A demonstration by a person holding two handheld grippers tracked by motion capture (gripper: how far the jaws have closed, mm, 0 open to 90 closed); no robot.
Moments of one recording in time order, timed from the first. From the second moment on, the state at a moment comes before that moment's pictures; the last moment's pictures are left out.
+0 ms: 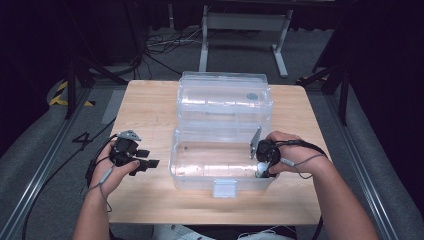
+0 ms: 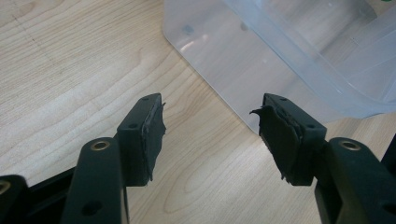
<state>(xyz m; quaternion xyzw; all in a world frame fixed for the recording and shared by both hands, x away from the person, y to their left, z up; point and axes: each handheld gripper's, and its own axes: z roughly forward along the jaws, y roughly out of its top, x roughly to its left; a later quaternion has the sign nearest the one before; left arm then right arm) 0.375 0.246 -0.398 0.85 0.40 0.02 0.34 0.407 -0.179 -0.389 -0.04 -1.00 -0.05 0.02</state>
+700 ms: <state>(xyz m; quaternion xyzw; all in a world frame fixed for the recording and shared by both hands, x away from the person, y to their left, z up) 0.376 0.249 -0.402 0.85 0.41 0.02 0.33 0.408 -0.172 -0.399 -0.03 -1.00 -0.02 0.02</state>
